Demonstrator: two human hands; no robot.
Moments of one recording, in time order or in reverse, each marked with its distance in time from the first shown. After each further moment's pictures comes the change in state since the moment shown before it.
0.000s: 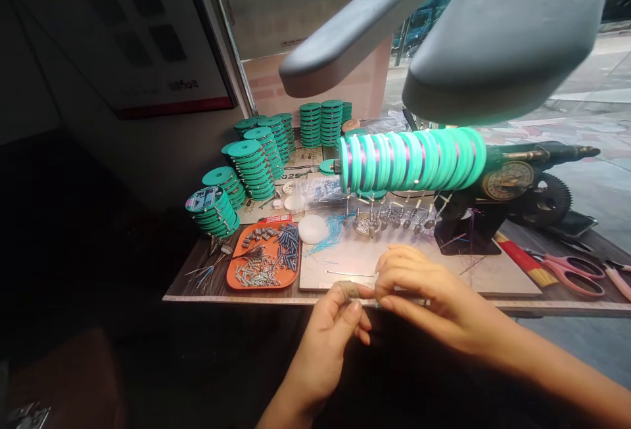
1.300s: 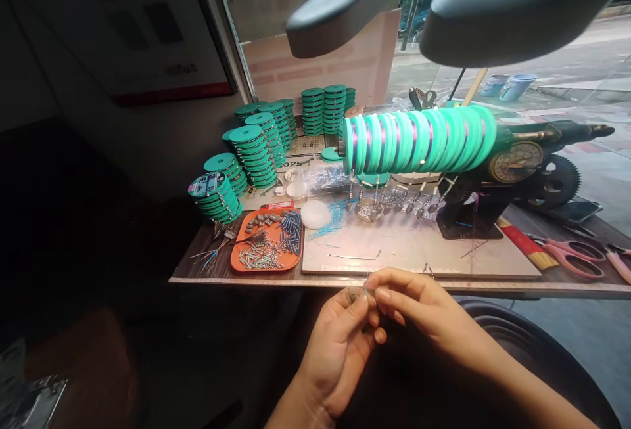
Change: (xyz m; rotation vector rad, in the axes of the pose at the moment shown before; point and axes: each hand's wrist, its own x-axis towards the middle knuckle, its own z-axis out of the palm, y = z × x) left_hand -0.011 -0.018 0.013 -0.540 -0.016 -0.127; right_hand -0.020 -0.007 0.049 1.063 0.157 0.606
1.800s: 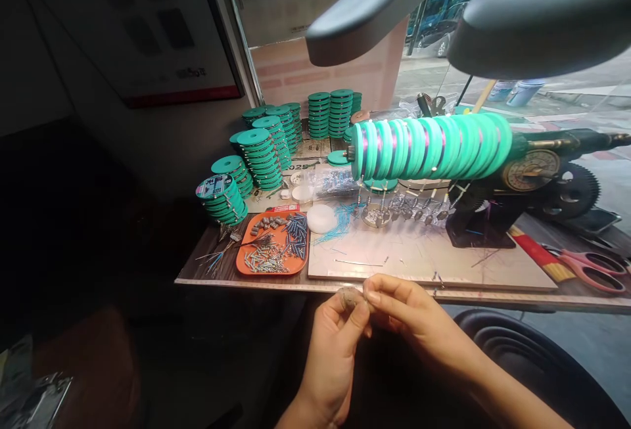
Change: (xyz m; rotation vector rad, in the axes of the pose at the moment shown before) left_hand -0.004 0.001 -0.004 0.267 0.103 0.197; right_hand 0.015 0.015 0.013 0.193 -0.028 0.044
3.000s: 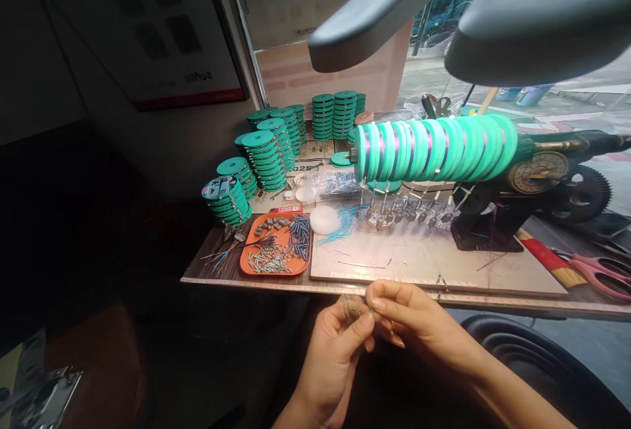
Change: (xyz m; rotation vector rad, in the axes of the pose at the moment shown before) left_hand -0.003 0.004 -0.003 0.010 -0.090 -0.045; right_hand 0.000 0.003 -0.006 0.034 -0.081 0.055
